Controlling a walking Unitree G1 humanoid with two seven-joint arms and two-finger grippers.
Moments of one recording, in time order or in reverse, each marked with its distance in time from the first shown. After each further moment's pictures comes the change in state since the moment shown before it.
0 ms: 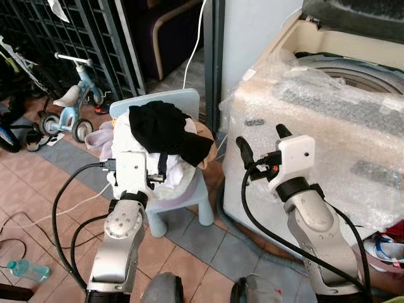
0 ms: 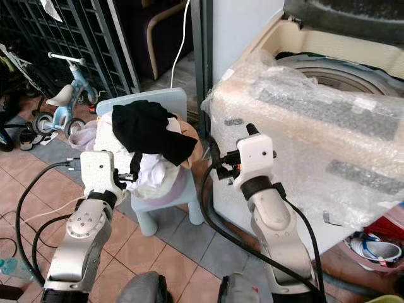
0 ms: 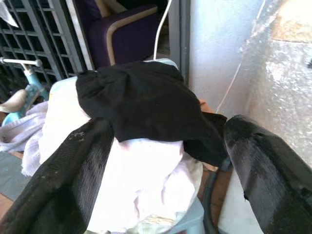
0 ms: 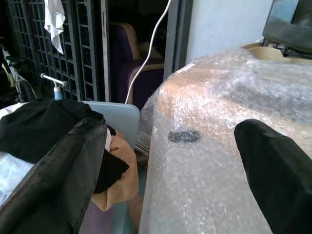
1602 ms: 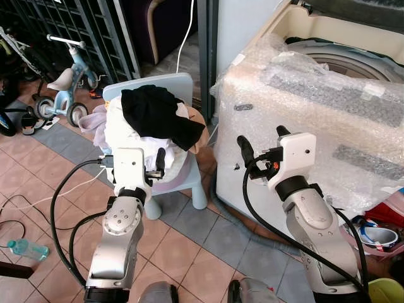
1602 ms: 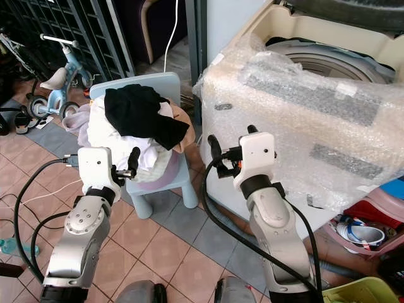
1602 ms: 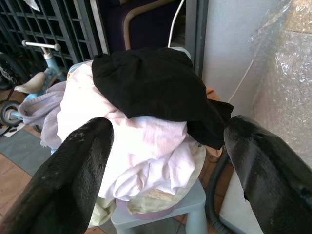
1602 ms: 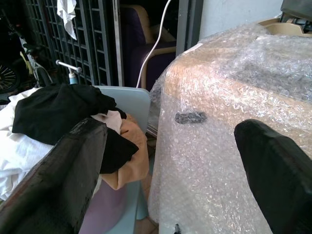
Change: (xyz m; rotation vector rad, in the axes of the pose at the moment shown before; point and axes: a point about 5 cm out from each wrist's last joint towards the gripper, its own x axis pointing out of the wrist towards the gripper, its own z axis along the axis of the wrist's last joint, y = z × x) left arm 0.001 0.004 0.001 -0.014 0.004 0.027; right arm 0.002 -0.001 -0.001 0.024 0.043 -0.013
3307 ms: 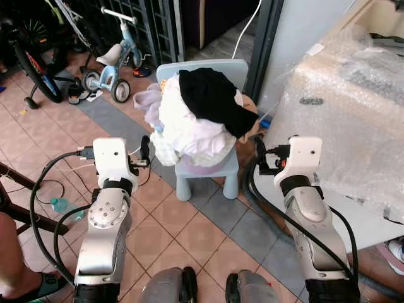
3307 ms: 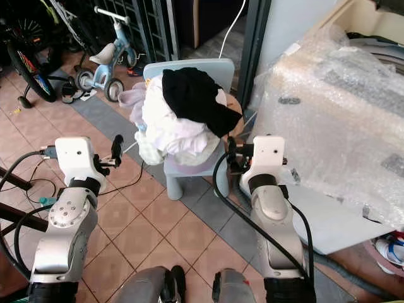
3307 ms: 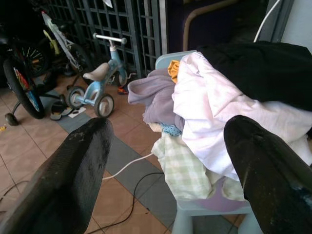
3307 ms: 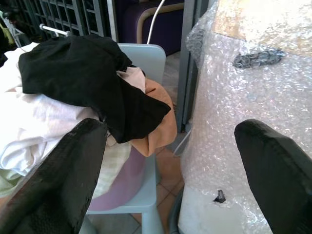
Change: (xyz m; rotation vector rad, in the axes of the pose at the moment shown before) left arm 0.000 0.010 0.018 -0.008 -0.062 0.033; right arm 0.005 -0.030 -0.034 0.029 0.111 -0.253
